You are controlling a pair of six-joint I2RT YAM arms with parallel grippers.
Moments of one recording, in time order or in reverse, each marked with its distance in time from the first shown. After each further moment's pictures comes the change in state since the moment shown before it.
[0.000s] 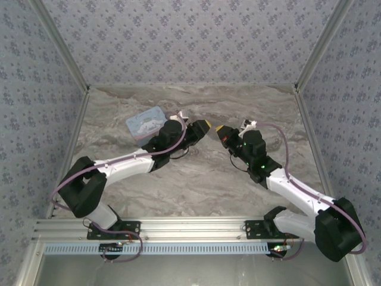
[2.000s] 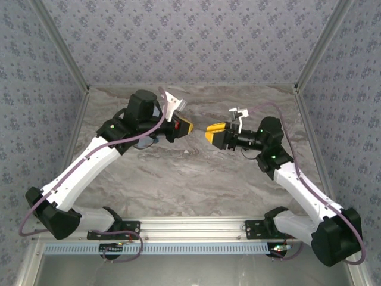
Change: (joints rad) left arm 0.134 -0.256 0.486 -1.068 0.383 1.052; right arm -0.140 -0.020 0.177 0.047 -0.893 -0.683
